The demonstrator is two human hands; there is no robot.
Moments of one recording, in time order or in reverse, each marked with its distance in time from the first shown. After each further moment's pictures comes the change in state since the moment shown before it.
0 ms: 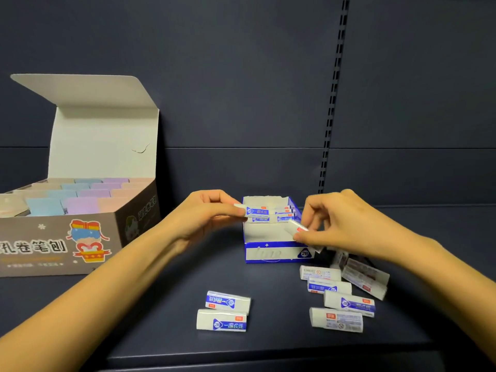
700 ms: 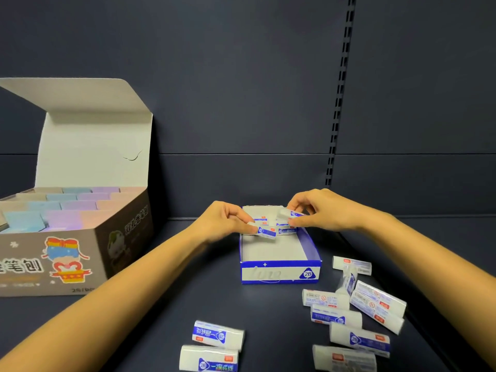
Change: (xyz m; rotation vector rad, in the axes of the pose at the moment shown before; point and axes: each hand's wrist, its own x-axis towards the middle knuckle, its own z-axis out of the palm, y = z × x) left_hand 0.068 -0.029 0.007 0.484 -0.012 -0.031; right_hand 0.089 0.063 0.015 0.004 -0.211 0.041
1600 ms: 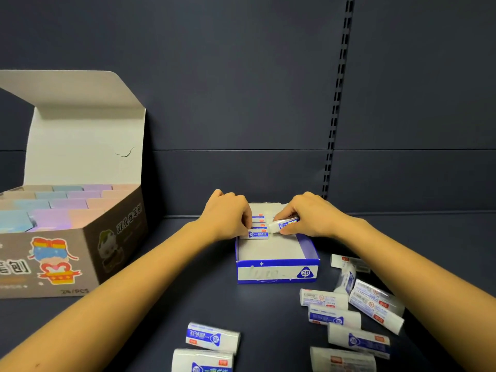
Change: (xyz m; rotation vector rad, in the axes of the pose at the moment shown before) left_hand 0.027 0.005 0.012 1.049 0.050 0.286; right_hand 0.016 -0.001 0.022 -0.228 -0.003 0.021
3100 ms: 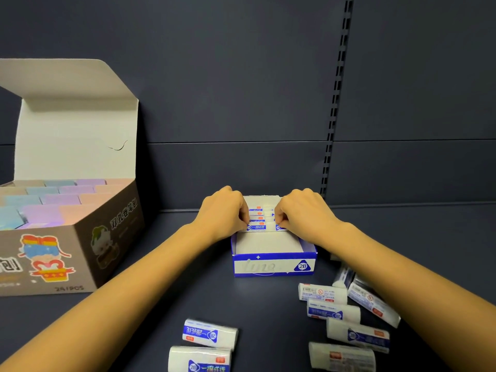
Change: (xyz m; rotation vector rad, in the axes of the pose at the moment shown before) left_hand -0.003 0.002 0.007 -0.119 0.067 -0.079; right_hand 0.002 -0.011 0.021 -0.291 0.212 0.013
